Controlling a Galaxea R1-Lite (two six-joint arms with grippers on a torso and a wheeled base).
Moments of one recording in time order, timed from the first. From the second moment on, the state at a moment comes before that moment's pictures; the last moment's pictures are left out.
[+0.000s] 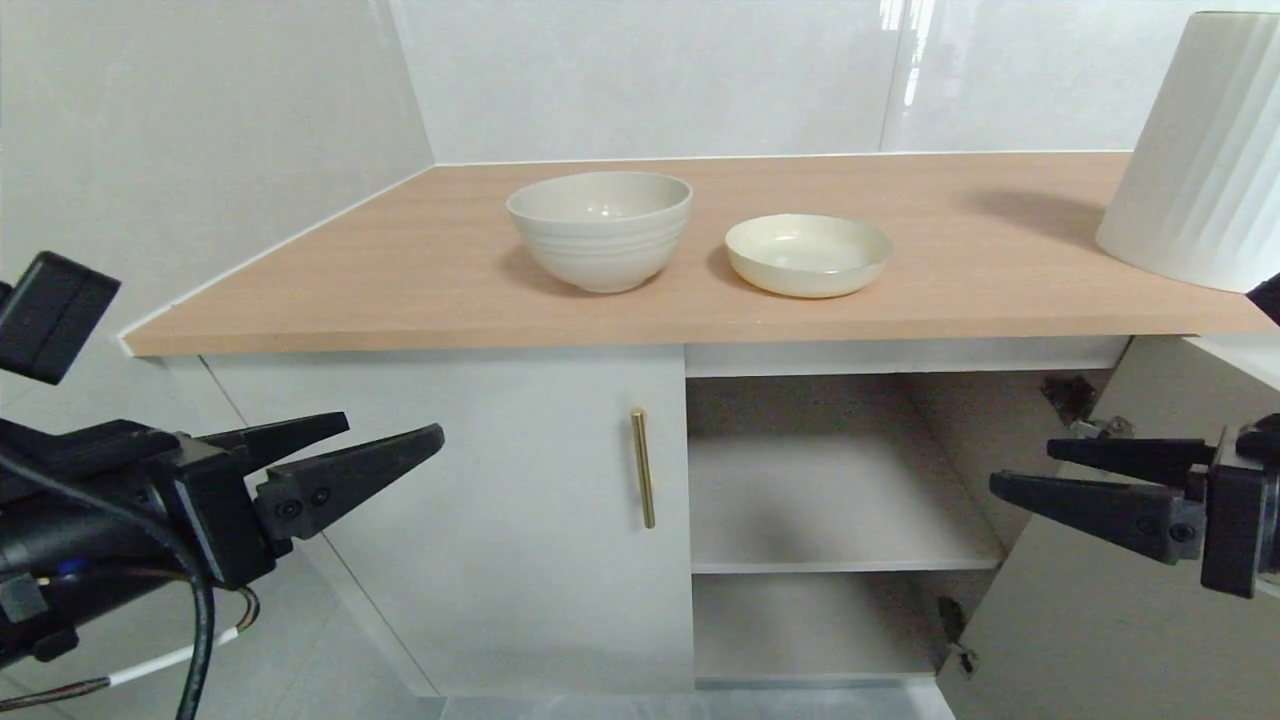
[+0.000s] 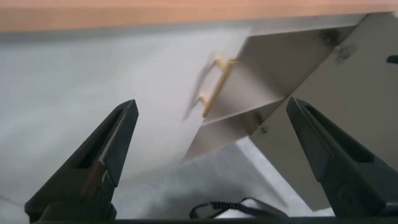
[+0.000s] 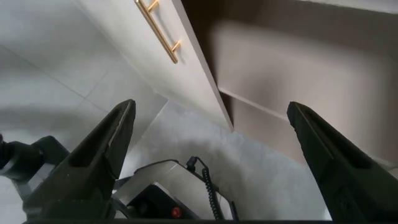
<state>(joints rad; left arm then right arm) -0.38 1.12 -0.63 -0.30 -0.16 -0.24 0.43 1.16 -0.73 -0.11 0.27 0.16</state>
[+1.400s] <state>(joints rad) -0.35 1.48 -1.16 0.09 0.01 -0.40 0.43 1.52 -1.10 0.03 0.03 0.26</state>
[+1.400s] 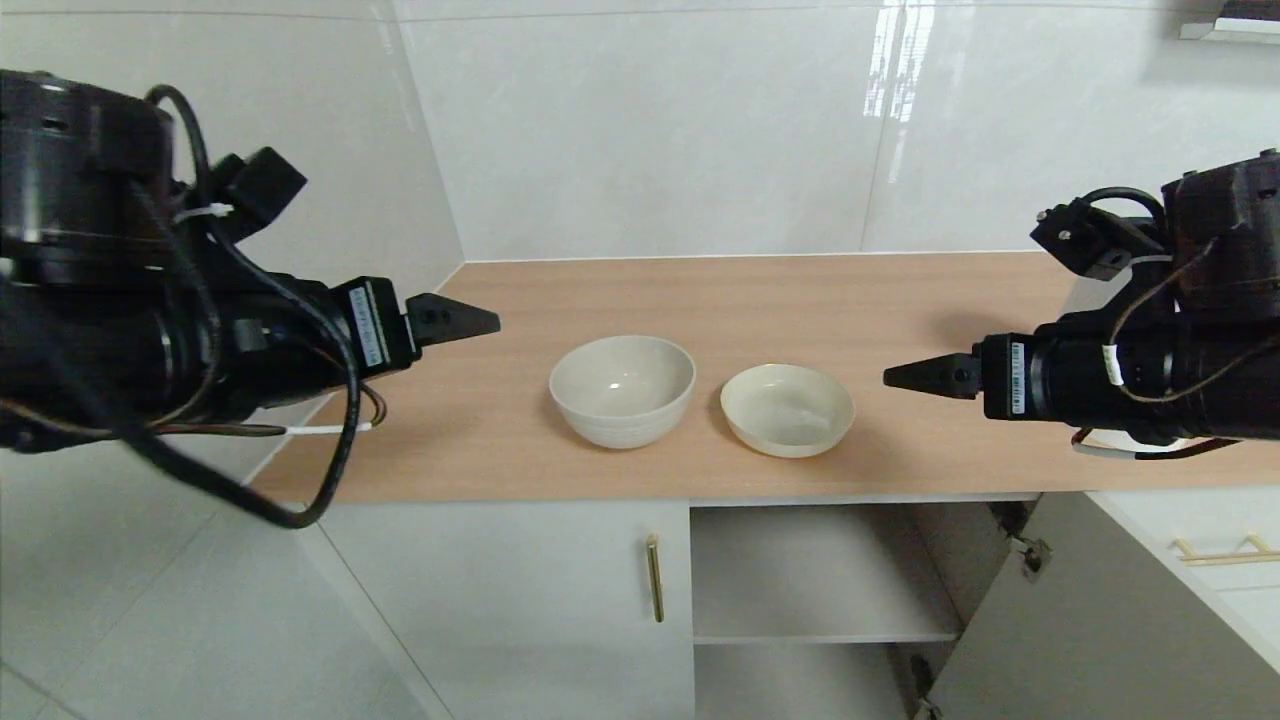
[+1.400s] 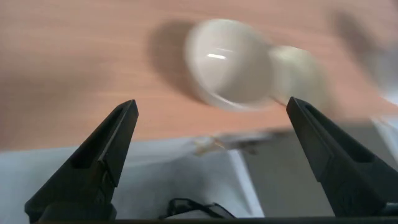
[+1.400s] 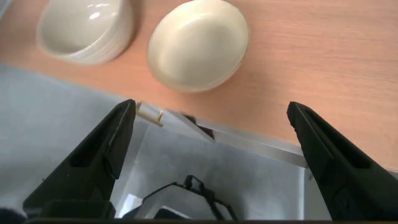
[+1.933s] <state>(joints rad) -0.42 1.82 -1.35 0.10 0.19 -0.49 0.50 1.57 -1.10 0.03 -0.14 0.26</state>
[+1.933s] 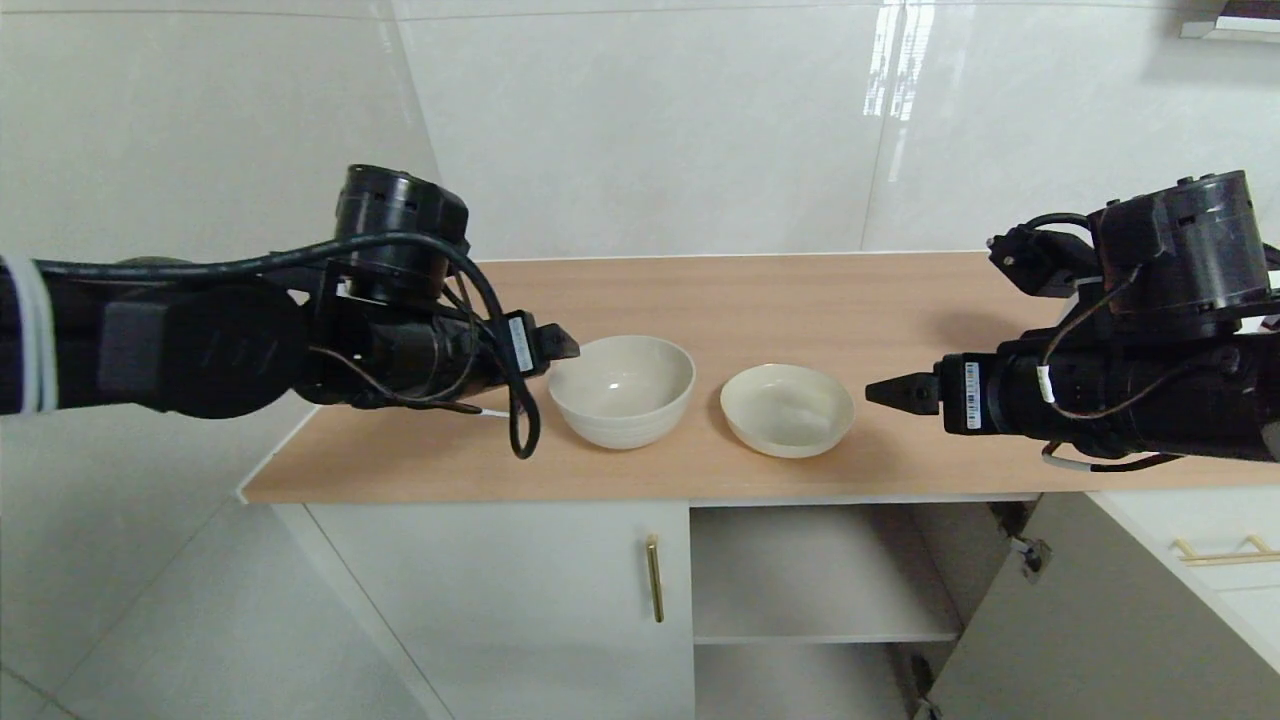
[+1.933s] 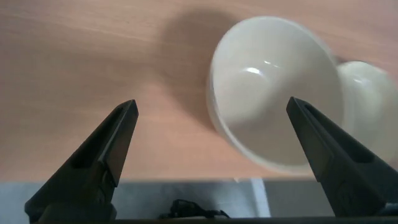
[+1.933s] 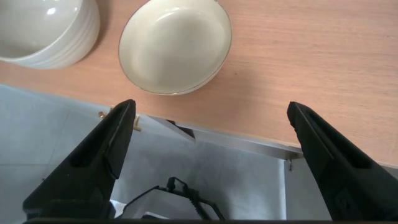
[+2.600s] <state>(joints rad) -0.44 1.97 -1.40 0.09 0.23 -0.49 0.50 1.57 -1.10 0.03 -0.15 0.26</state>
